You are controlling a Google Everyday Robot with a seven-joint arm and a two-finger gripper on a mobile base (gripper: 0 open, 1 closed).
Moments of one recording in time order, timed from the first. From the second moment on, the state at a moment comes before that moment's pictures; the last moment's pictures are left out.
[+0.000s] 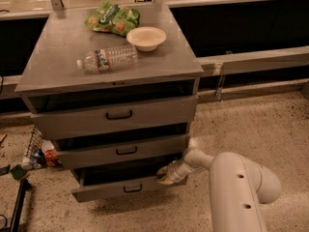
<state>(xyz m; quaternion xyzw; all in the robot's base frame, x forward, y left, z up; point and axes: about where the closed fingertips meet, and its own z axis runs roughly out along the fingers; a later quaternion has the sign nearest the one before) 0.615 -0.031 0.194 -0.68 0.64 0.24 0.25</state>
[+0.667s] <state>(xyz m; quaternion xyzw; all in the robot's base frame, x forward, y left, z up) 0.571 -0.029 0.197 -0.68 0.65 0.28 0.21</state>
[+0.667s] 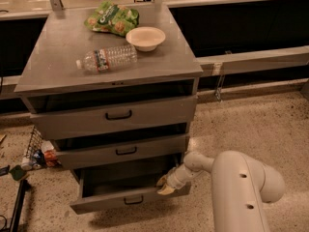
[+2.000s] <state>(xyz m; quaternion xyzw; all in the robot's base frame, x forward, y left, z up) 0.556 0.000 0.251 -0.67 0.64 0.33 0.20</state>
